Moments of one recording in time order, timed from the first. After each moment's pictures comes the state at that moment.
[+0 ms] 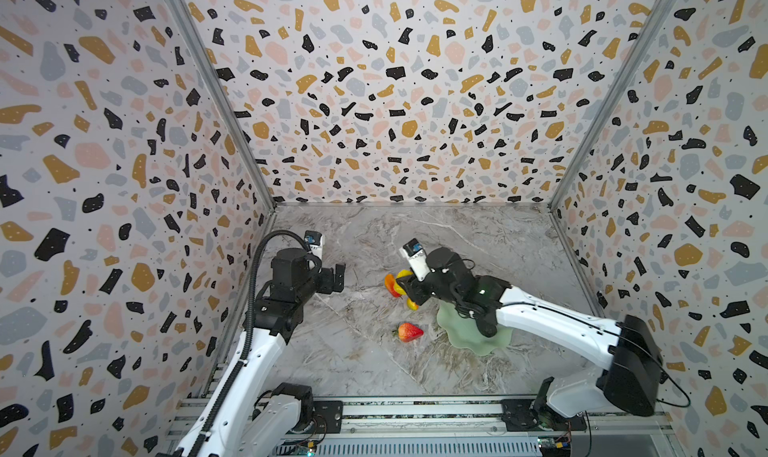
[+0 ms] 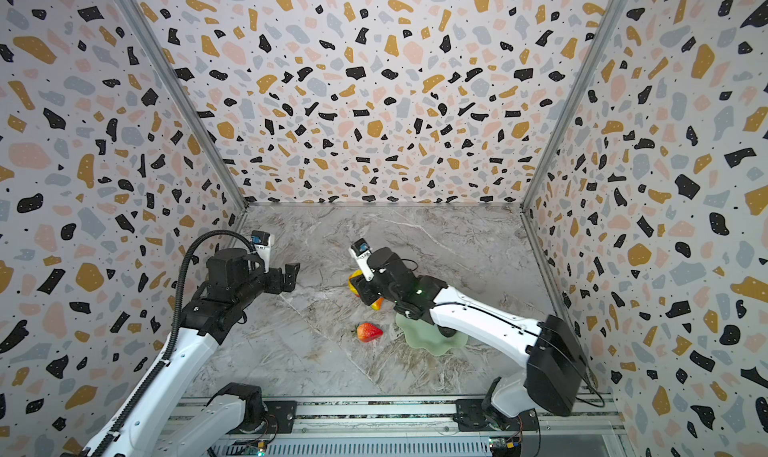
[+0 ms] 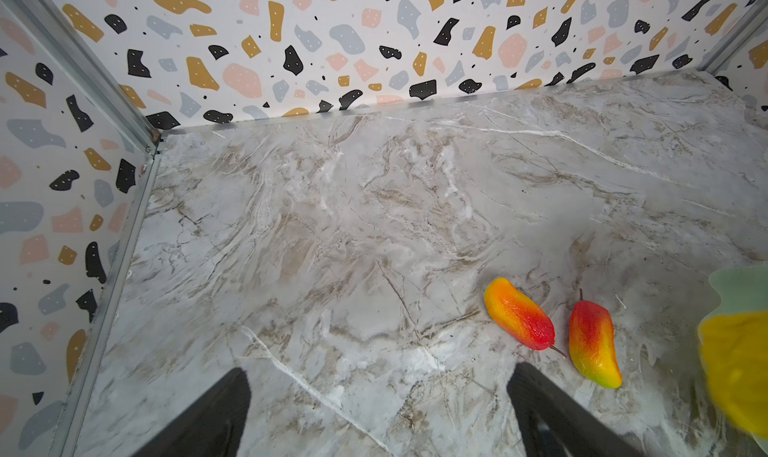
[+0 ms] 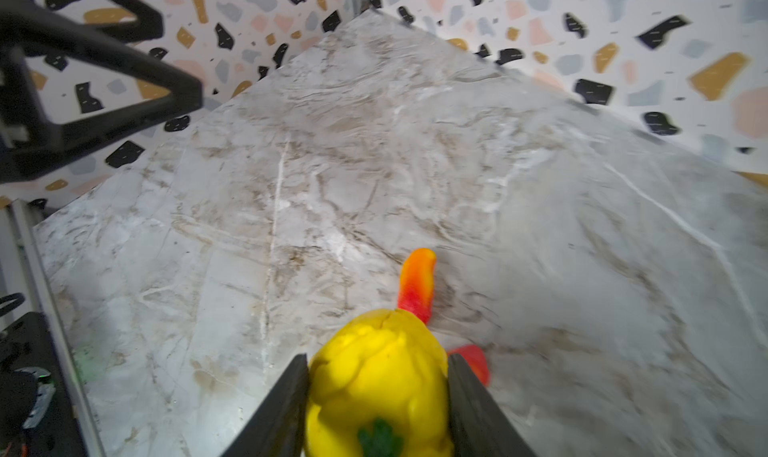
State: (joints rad) left arm -0.15 0.90 0.82 -0.46 0.05 0.01; right arm 0.91 1.37 1.10 -0.27 0.09 0.15
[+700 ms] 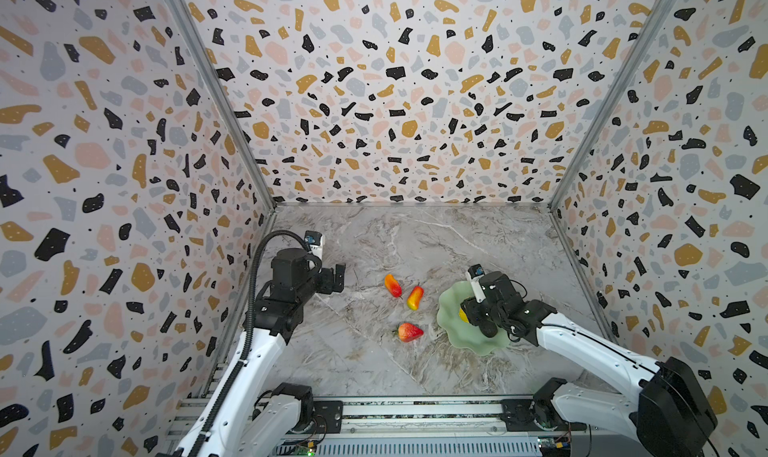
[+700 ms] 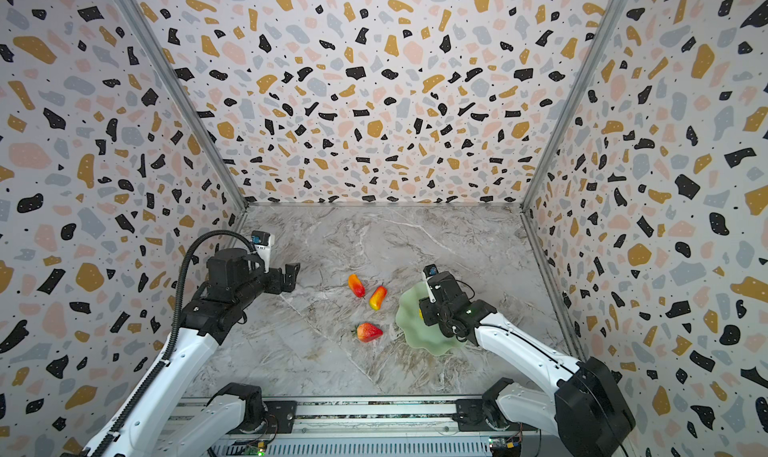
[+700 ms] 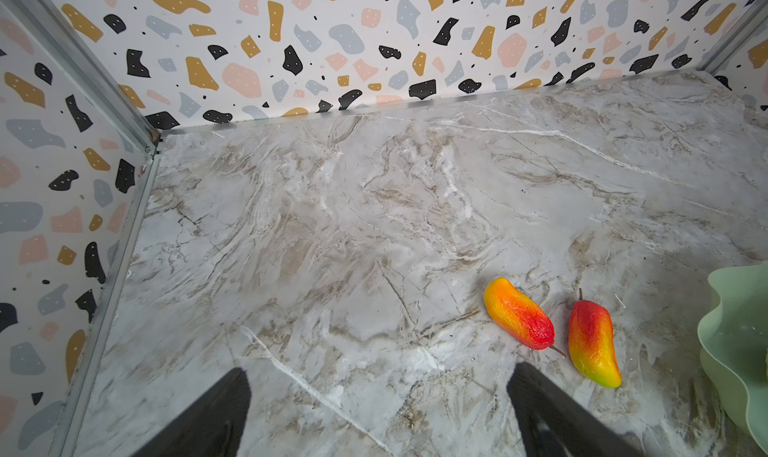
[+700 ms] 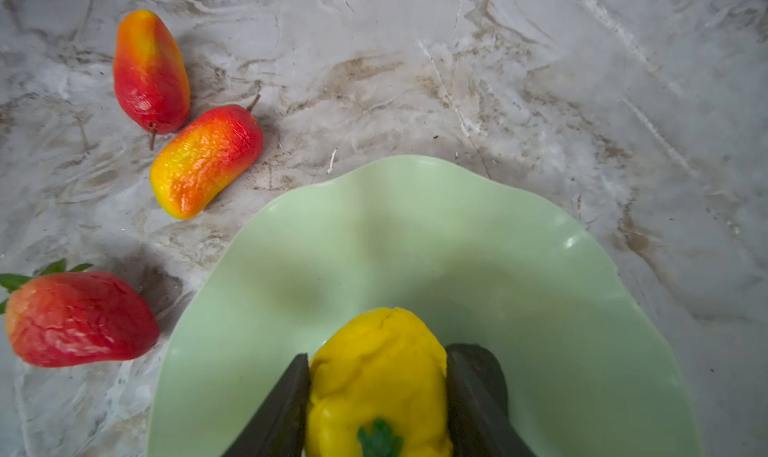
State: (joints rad) left arm -0.15 0.90 0.82 -0.45 0.05 0.01; right arm 0.62 1.16 0.64 -0.36 0.07 0.21
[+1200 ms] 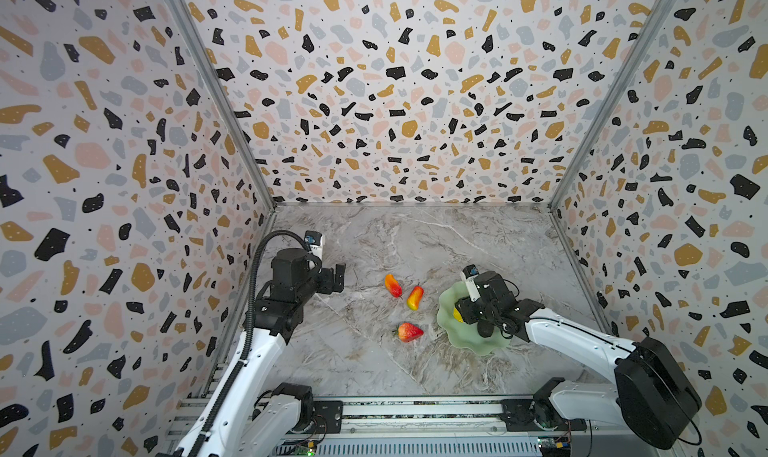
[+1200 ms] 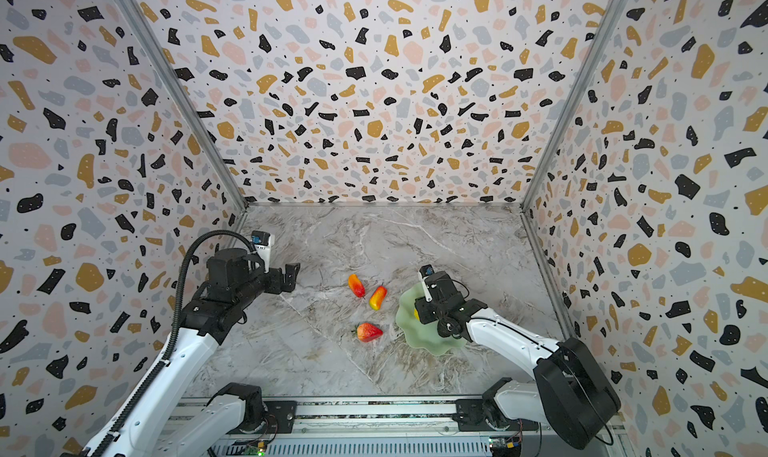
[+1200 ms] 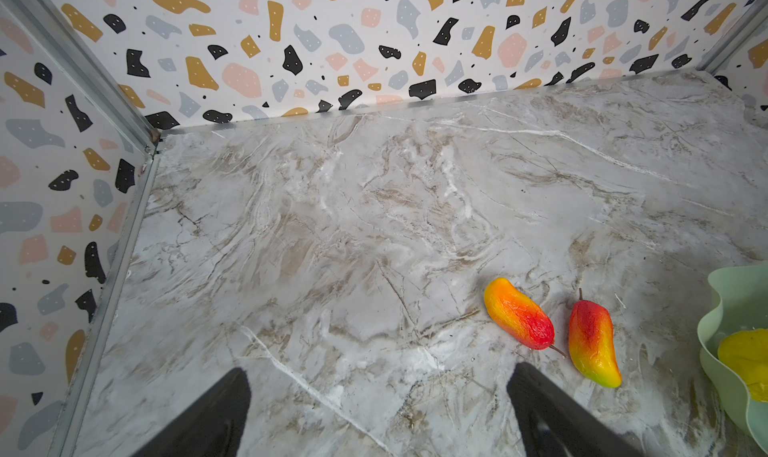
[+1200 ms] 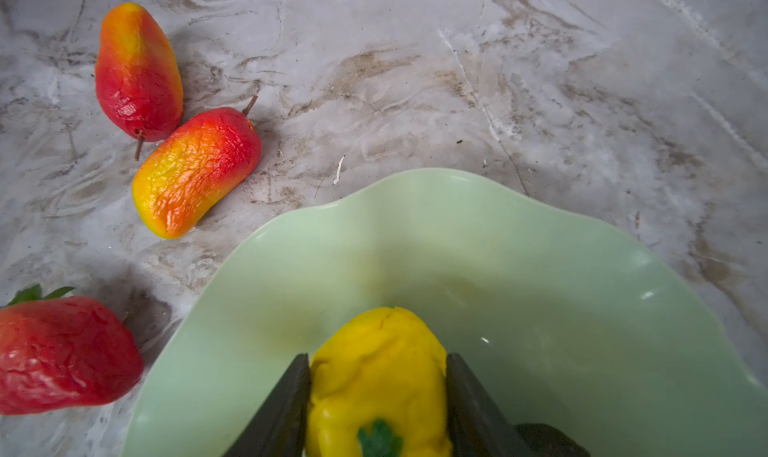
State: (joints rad) left arm -0.15 0.90 0.82 -0.45 0.05 0.01; right arm 0.61 1.26 0.62 -0.22 0.03 0.21
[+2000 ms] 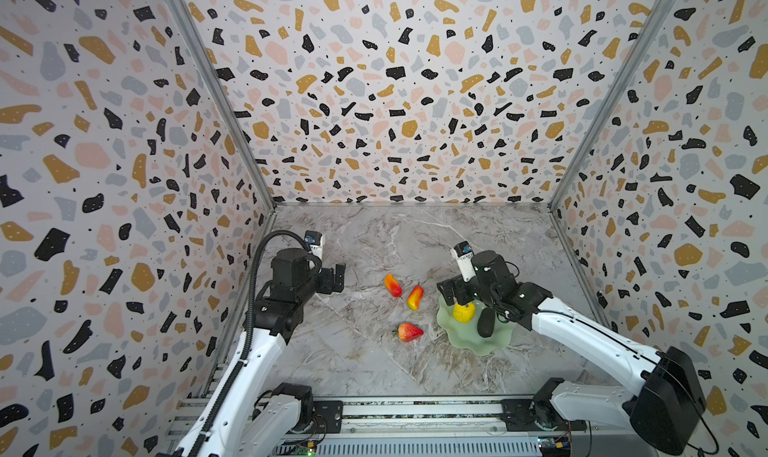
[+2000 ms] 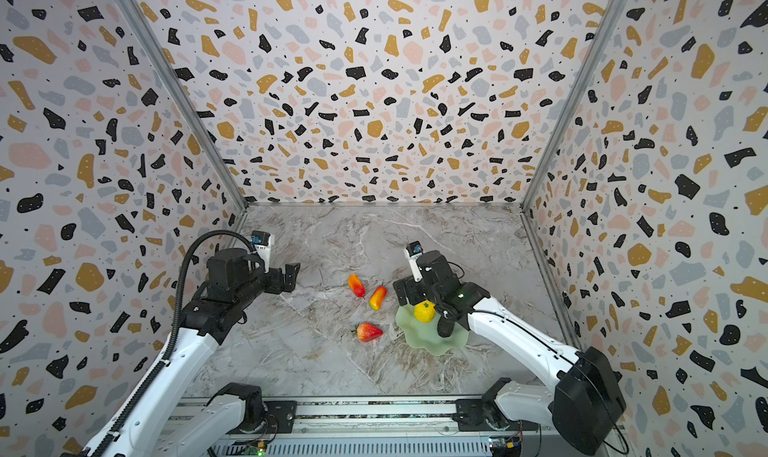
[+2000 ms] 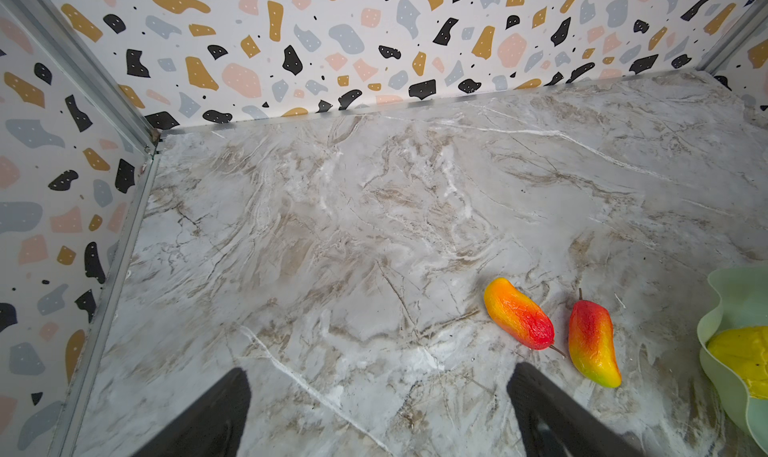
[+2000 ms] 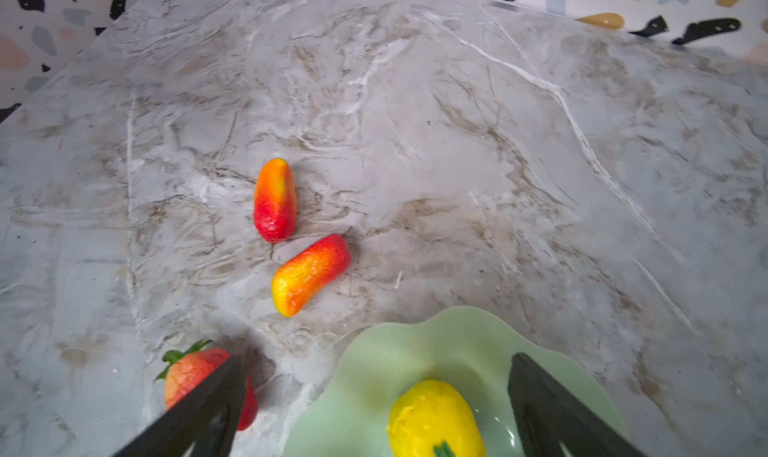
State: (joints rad) left arm -0.15 0.90 0.82 -0.45 0.05 0.01; right arm 0.73 1.27 0.93 -0.35 0.04 0.17
